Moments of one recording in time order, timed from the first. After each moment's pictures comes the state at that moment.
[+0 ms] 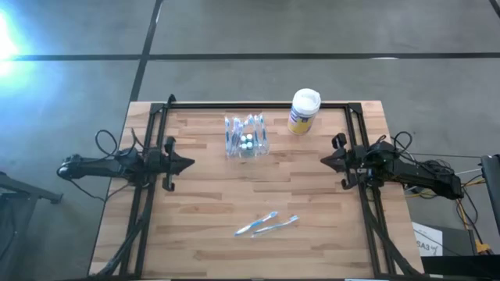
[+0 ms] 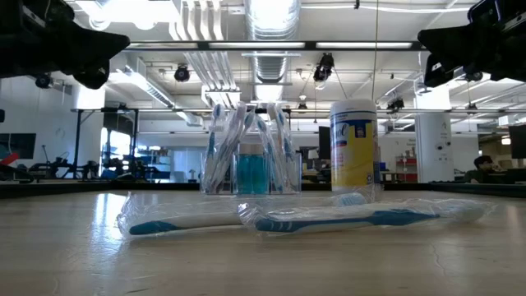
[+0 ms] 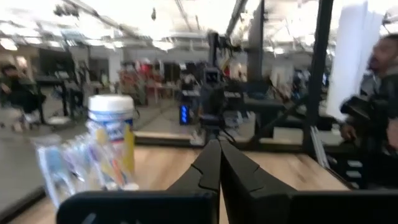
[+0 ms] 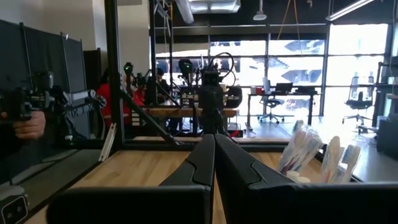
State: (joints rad) left arm -0.07 0.07 0.02 0.21 -0.13 -0.02; right arm -0.25 0.08 0.01 0.30 -0.34 0.11
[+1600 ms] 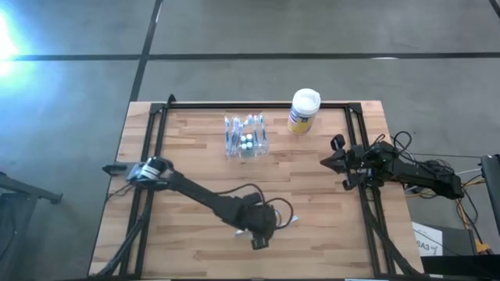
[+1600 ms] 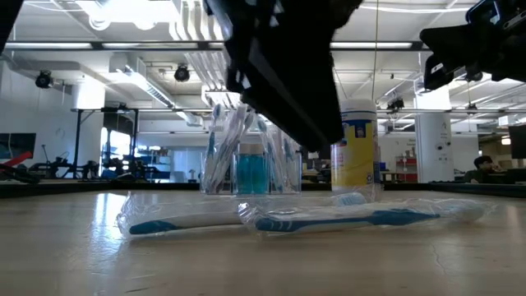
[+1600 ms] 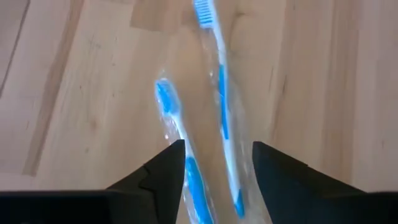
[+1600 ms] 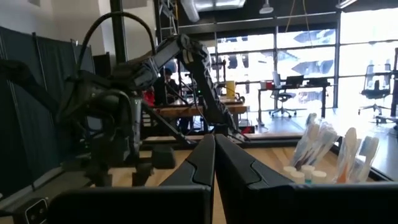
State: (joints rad) left arm -0.40 2.12 1.73 -0.66 -0.21 -0.55; right arm -0.25 0.09 0.01 0.31 -0.37 0.17
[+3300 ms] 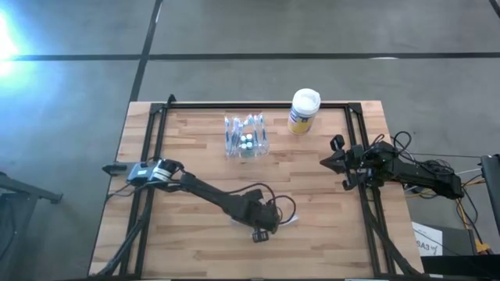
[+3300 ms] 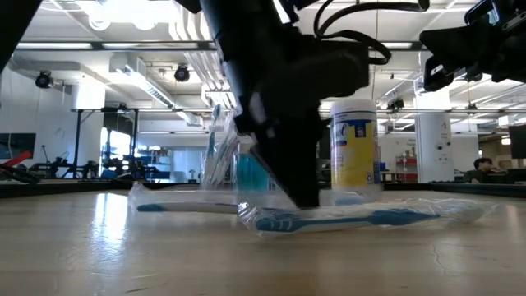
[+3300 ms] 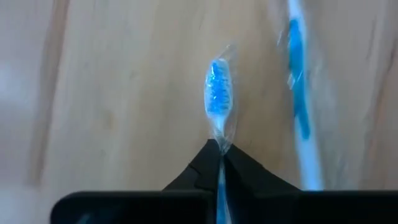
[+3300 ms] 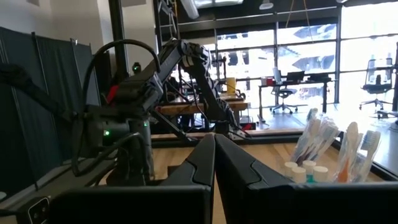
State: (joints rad) left arm -0.35 2.22 1.74 -0.69 -0.21 -0.48; right arm -0.25 0.09 0.01 0.29 -0.37 0.18
